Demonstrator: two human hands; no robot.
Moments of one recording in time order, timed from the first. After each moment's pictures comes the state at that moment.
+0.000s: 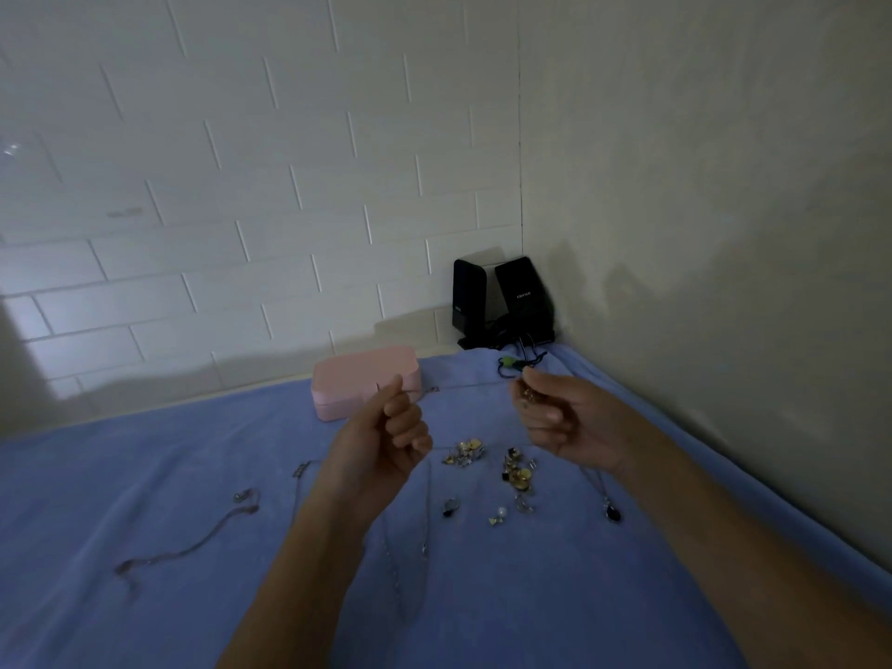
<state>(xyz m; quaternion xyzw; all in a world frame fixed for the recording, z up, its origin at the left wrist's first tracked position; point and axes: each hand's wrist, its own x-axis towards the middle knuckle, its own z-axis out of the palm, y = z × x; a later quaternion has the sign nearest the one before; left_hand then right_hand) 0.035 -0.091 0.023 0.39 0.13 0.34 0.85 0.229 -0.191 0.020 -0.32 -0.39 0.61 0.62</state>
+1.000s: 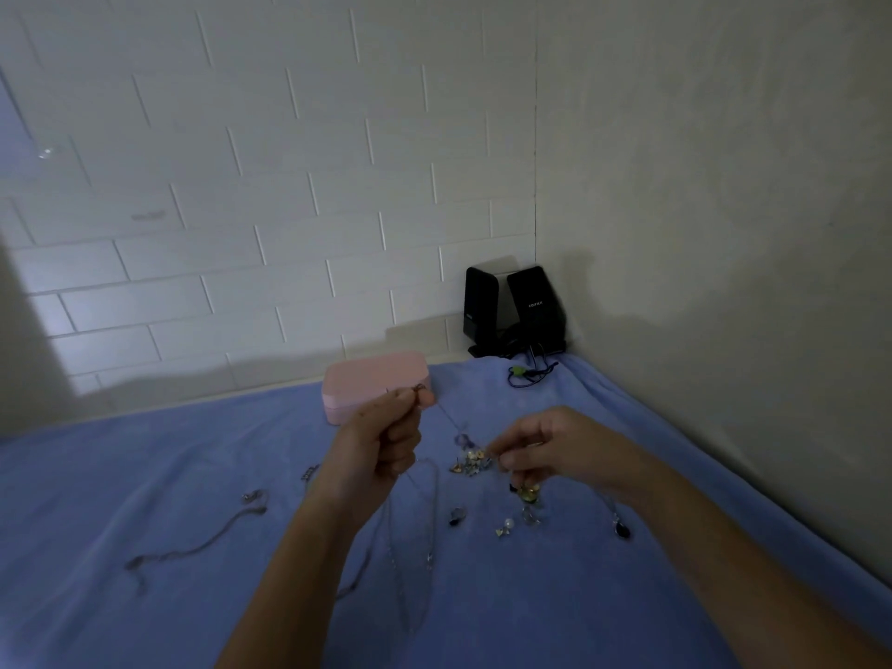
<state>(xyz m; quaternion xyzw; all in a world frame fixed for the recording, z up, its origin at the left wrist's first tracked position) 0.021 -0.086 0.025 0.58 0.13 0.35 0.73 0.218 -0.196 0.014 -0.62 -0.55 0.36 0.42</state>
